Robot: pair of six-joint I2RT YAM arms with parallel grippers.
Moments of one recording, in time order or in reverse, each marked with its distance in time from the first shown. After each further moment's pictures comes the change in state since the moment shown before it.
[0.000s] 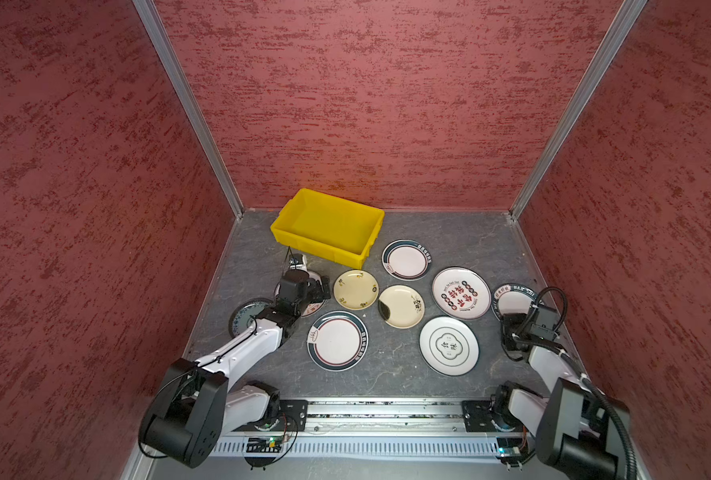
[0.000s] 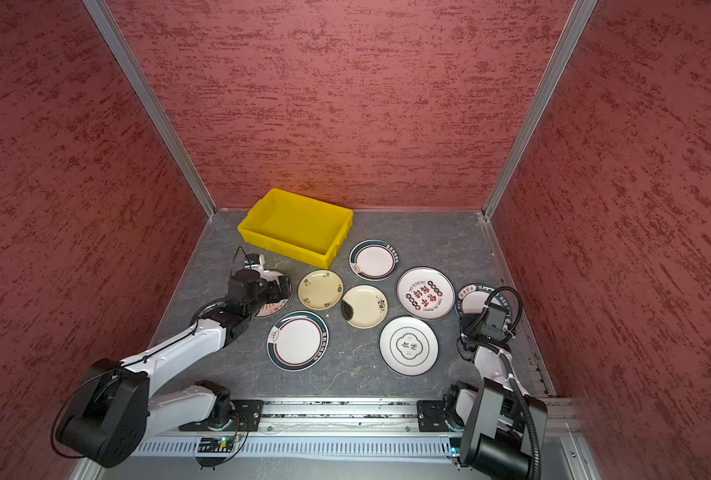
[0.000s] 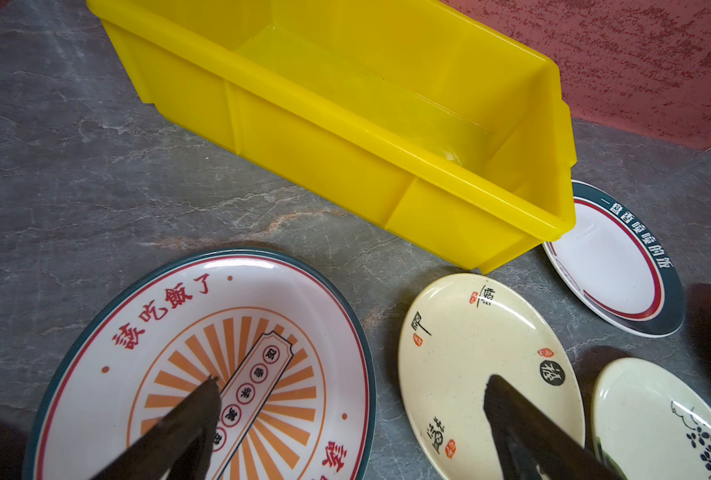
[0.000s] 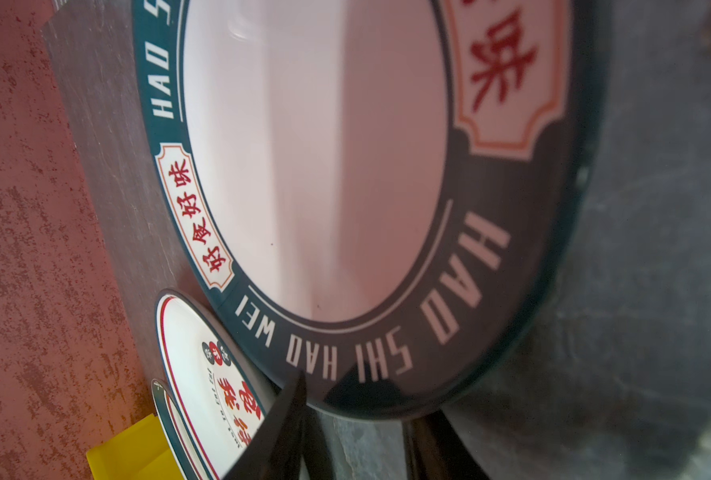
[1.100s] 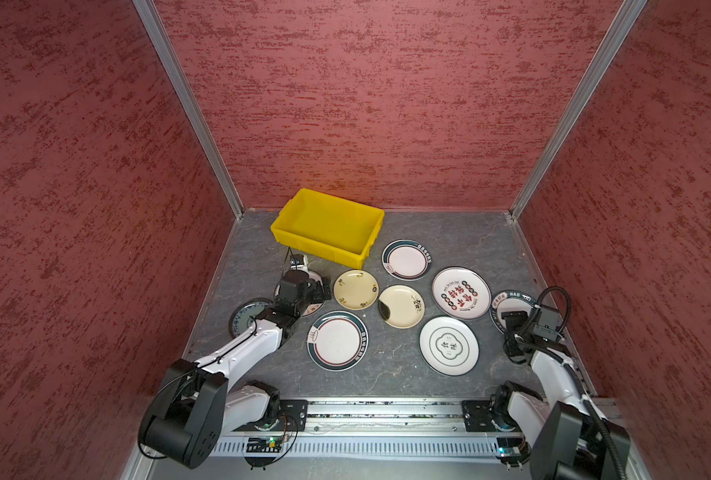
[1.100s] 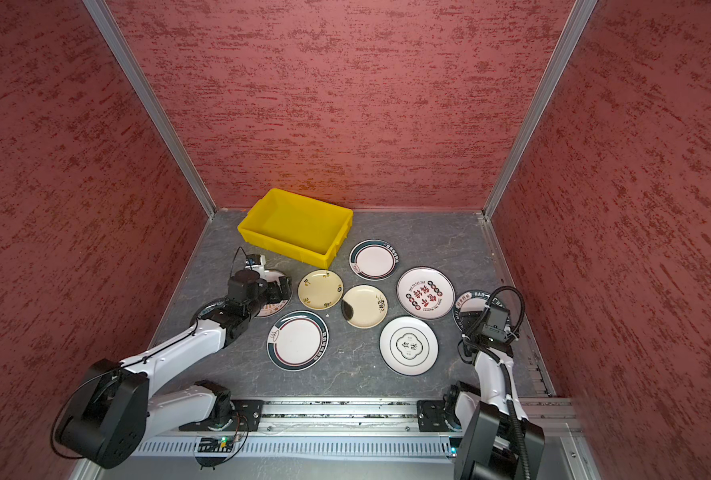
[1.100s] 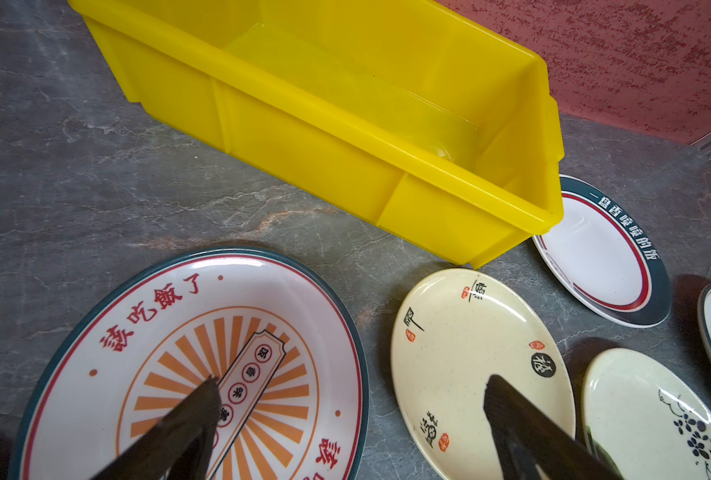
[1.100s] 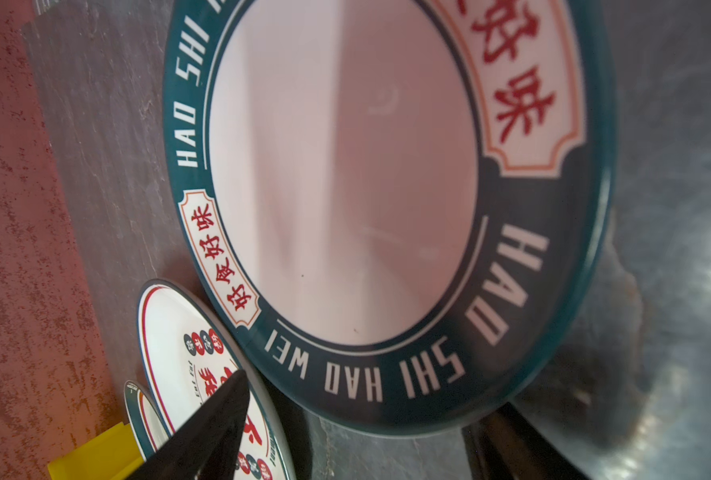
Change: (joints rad) left arm -0.001 -0.004 -0.006 0.008 0.023 0.007; right arm 0.002 -0.122 0.030 -0.181 0.049 -0.042
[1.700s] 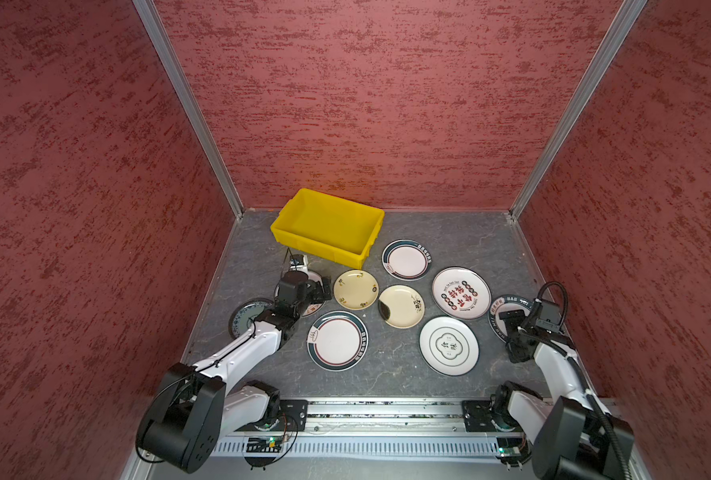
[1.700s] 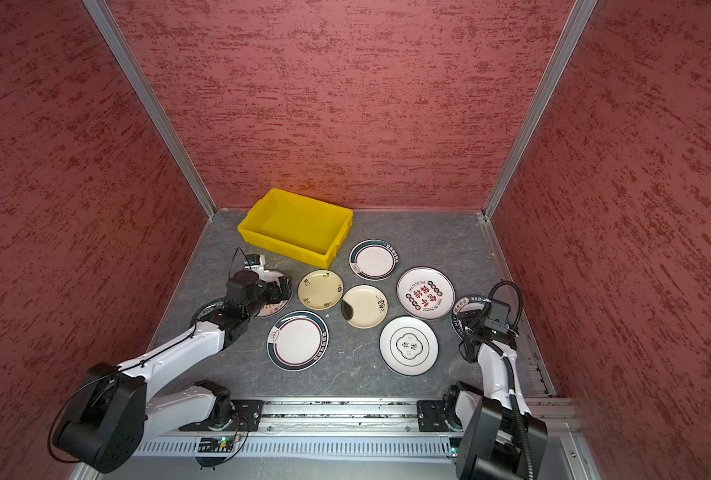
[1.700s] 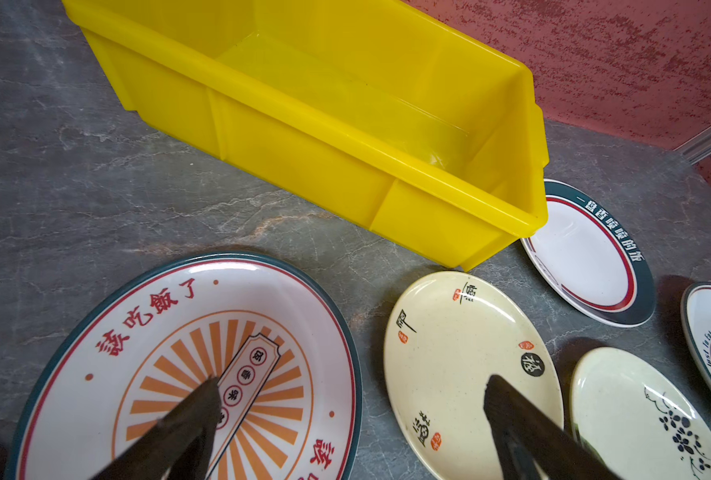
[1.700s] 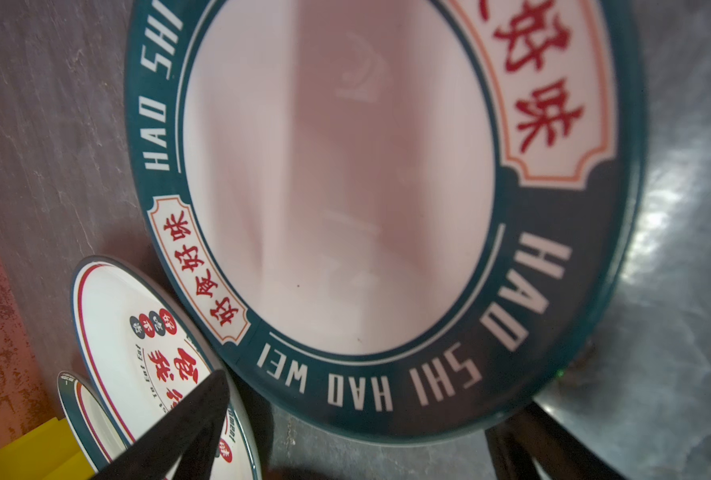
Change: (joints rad) left arm -0.005 -0.018 -0.010 0.011 0.004 0.001; right arm 0.000 0.032 0.089 -0.190 0.017 -0.098
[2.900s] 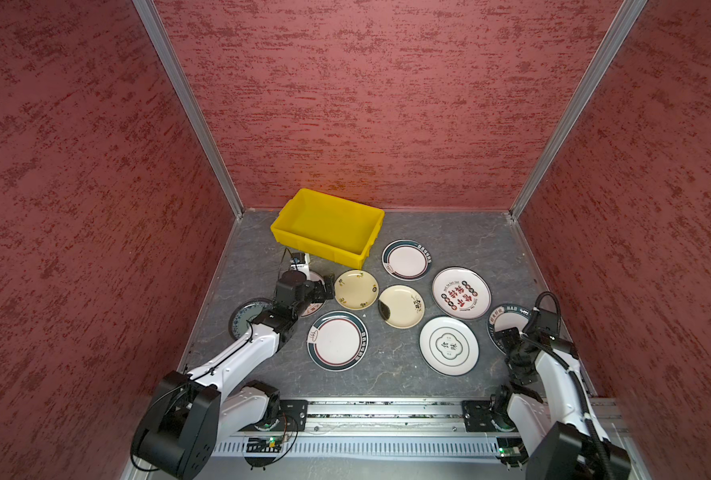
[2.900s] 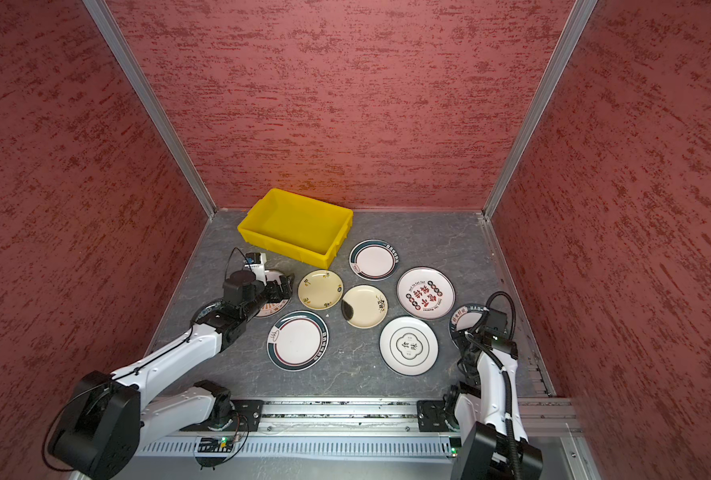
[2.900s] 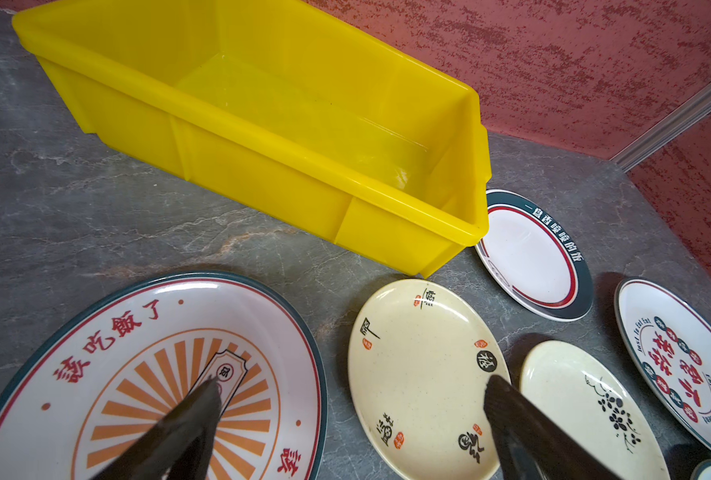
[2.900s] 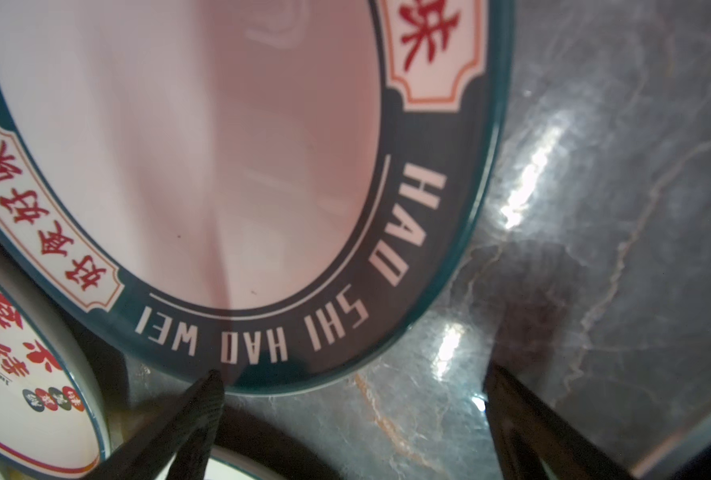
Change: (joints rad) left arm -0.008 -0.041 -0.002 0.020 0.064 0.000; right arm 0.001 -0.132 0.007 -0.379 0.019 -0.114
